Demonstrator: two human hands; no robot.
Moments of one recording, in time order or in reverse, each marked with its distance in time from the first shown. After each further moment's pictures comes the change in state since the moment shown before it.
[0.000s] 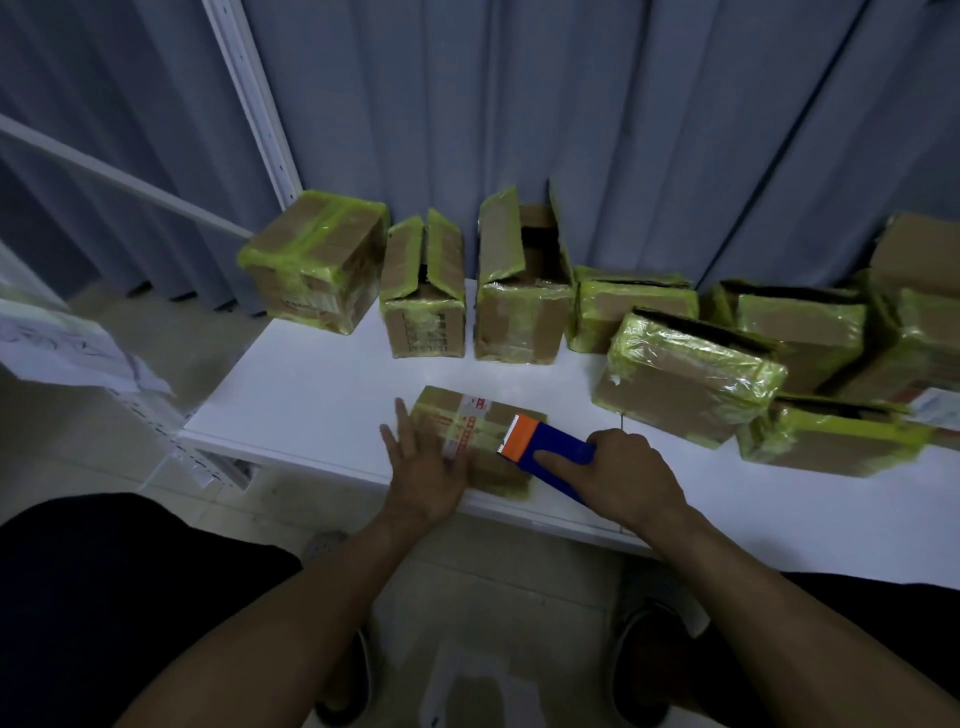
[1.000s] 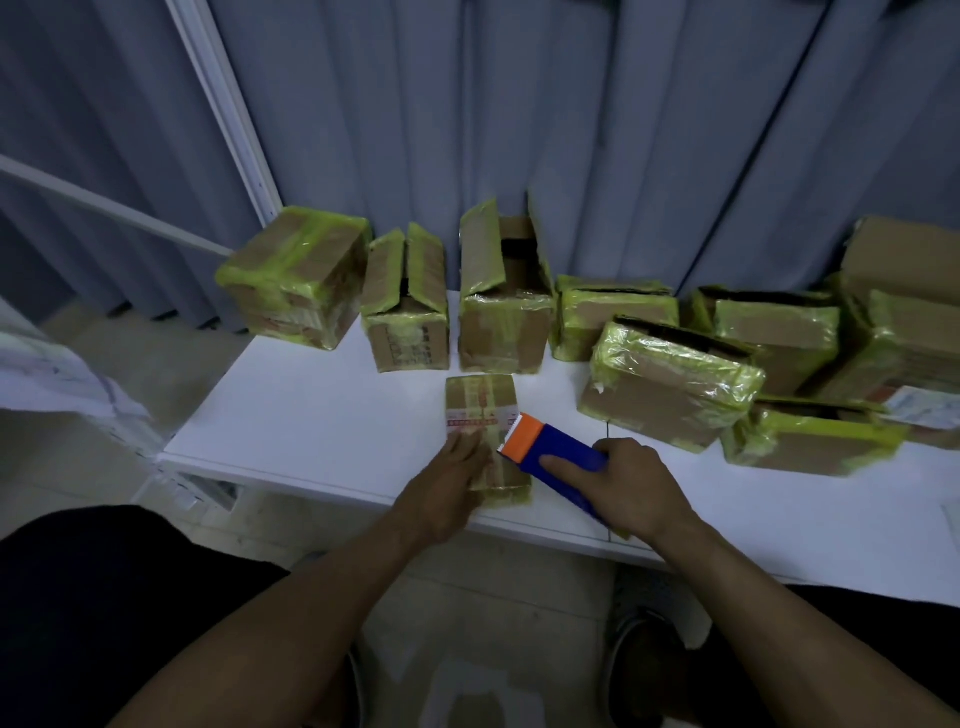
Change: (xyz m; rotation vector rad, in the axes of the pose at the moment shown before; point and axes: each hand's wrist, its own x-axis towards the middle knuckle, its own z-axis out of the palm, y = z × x) left_hand 0.007 0.023 0.000 0.133 -0.299 0.406; right_hand -0.010 0.014 -0.017 0.244 0.023 0.036
